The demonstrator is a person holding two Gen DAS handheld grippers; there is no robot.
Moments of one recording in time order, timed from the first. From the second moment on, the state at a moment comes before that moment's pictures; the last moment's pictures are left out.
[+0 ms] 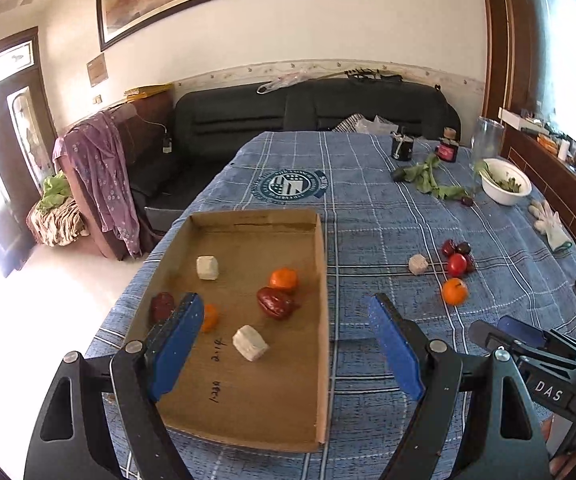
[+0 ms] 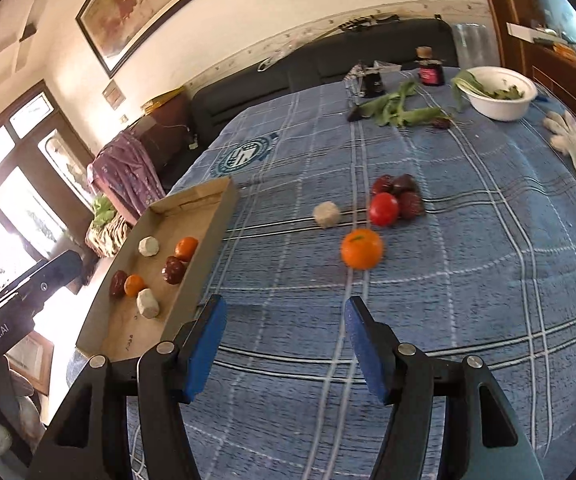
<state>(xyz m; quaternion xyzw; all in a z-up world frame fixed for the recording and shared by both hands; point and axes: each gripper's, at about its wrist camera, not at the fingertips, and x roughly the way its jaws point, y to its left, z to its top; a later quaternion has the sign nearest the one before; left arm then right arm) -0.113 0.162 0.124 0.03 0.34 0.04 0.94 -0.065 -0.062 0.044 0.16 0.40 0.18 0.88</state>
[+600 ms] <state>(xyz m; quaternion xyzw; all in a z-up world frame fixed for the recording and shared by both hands) -0.086 0.134 0.082 0.00 0.40 -0.03 0.91 -0.043 -0.120 0.019 0.17 0.43 0.13 0.88</state>
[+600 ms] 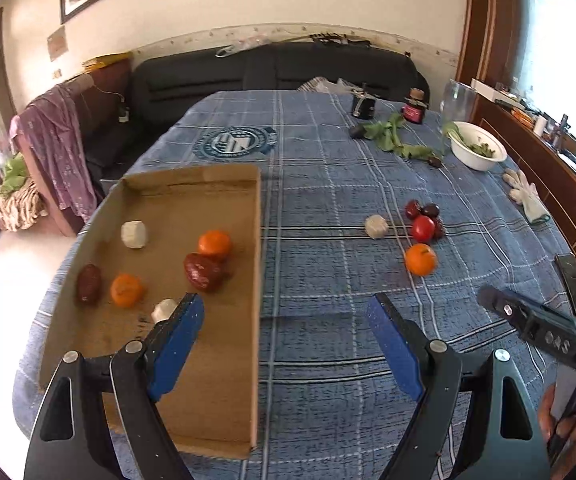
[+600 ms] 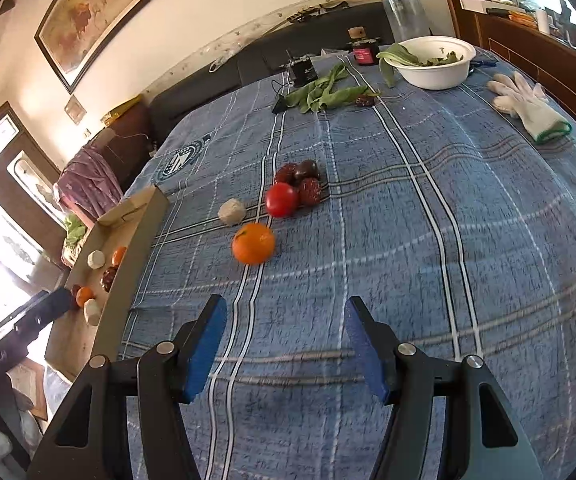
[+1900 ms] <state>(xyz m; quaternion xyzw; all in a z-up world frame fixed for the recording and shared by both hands) 0.068 0.054 0.008 -0.03 0.47 -0.16 0.87 0.019 -0.068 -0.007 0.10 0.42 0.18 0.88</state>
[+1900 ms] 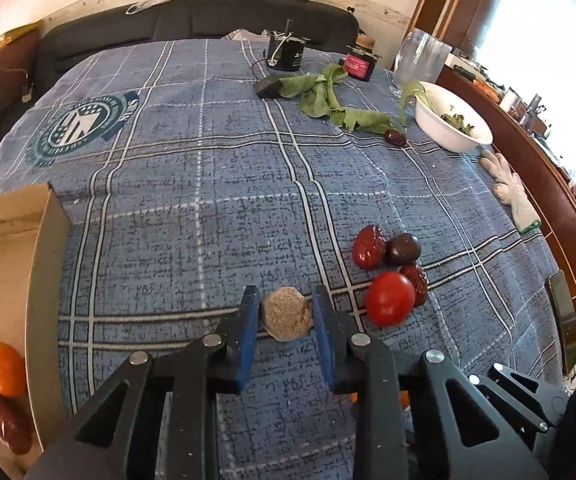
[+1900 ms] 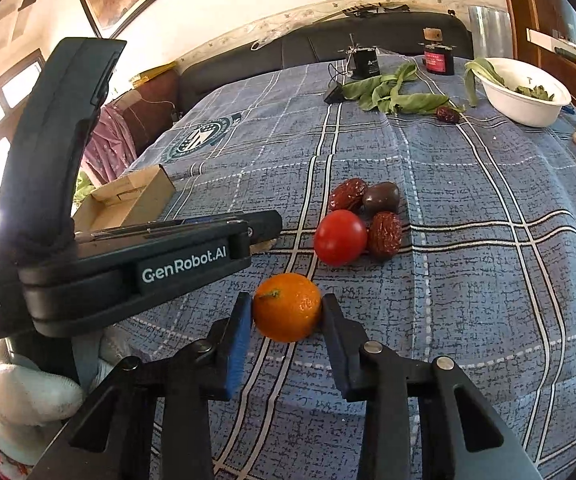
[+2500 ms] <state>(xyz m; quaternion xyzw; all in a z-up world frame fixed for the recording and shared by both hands) -0.058 0.237 0.076 -0.17 0.38 -0.05 0.91 0.012 -0.069 -0.001 0.10 0.40 0.18 0.89</state>
